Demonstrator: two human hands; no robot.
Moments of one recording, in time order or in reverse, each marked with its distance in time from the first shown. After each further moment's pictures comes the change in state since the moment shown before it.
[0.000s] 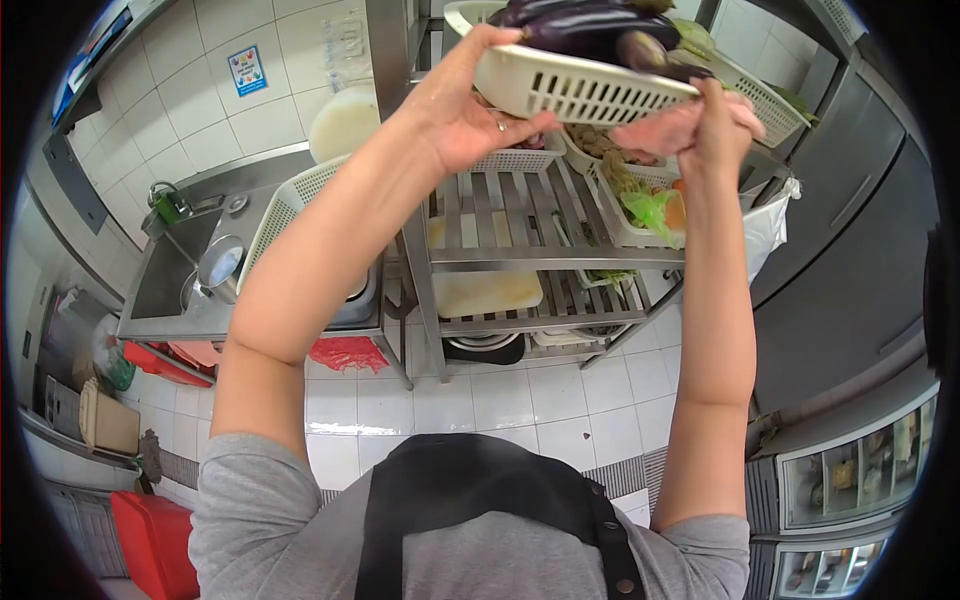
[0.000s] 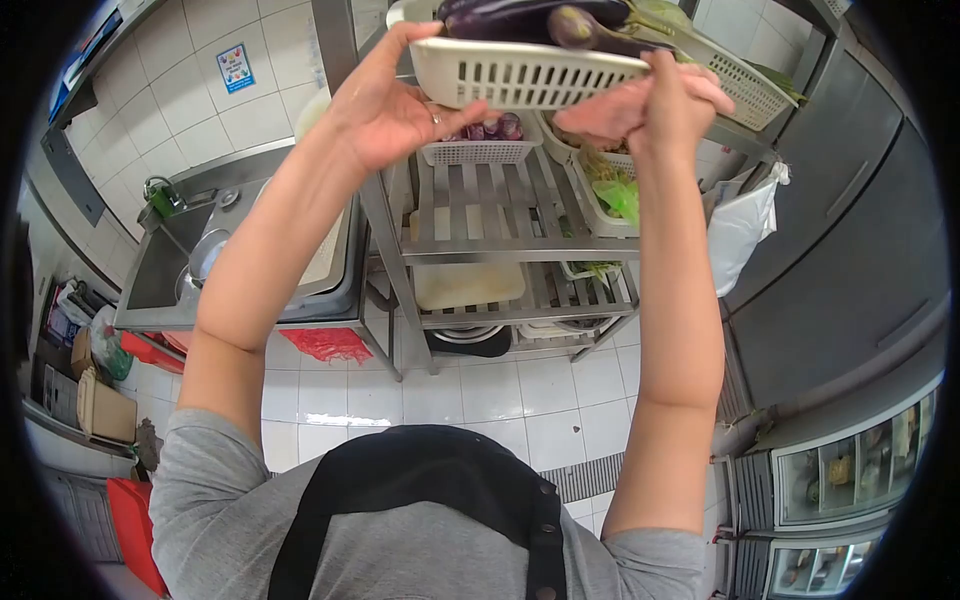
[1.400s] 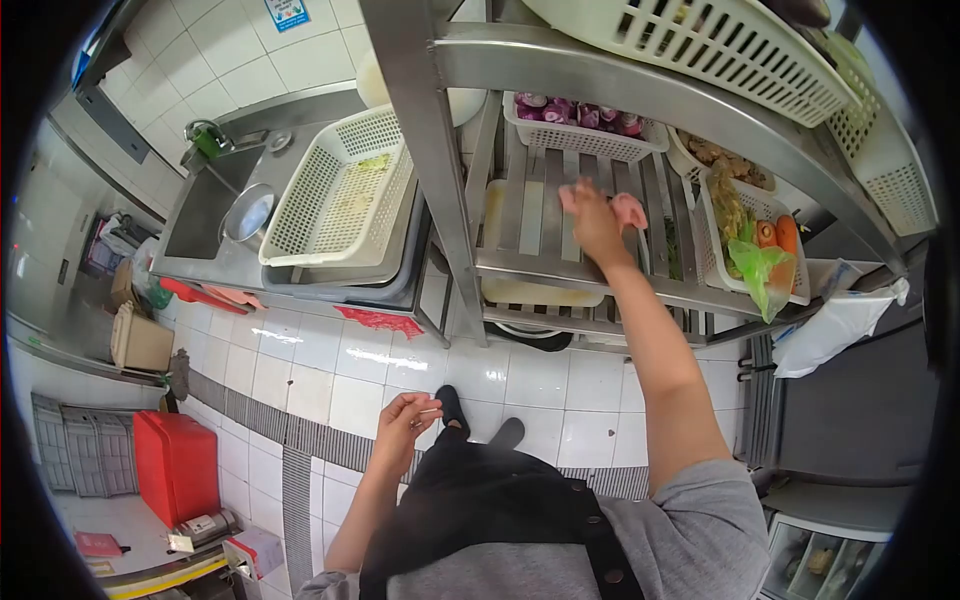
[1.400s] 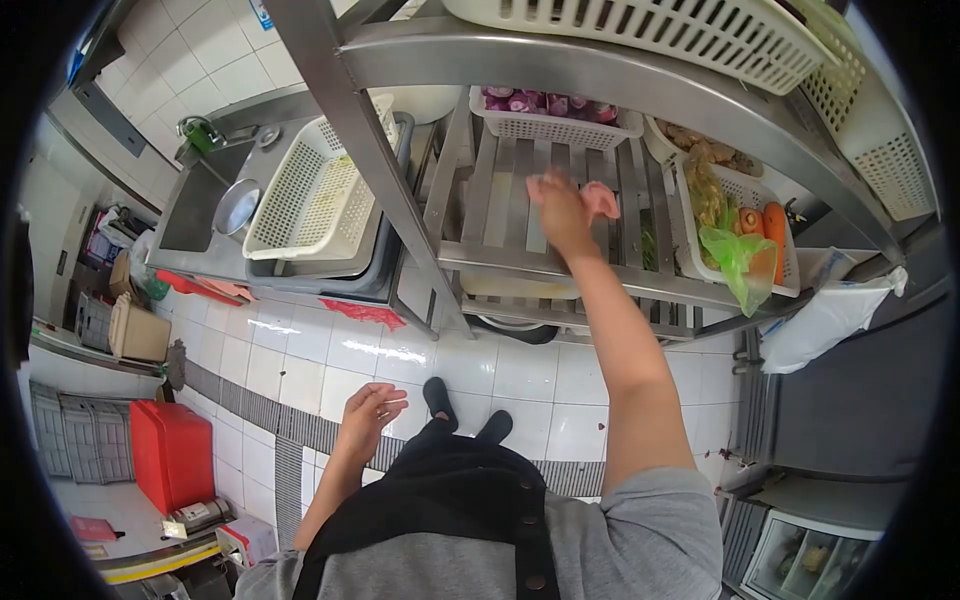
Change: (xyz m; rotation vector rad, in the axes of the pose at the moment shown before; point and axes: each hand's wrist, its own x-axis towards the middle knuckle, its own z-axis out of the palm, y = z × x) left_hand -0.215 -0.248 -0.242 0.165 0.954 -0.157; right_hand -0.167 0.377 -0.088 -1.086 -1.078 -0.107
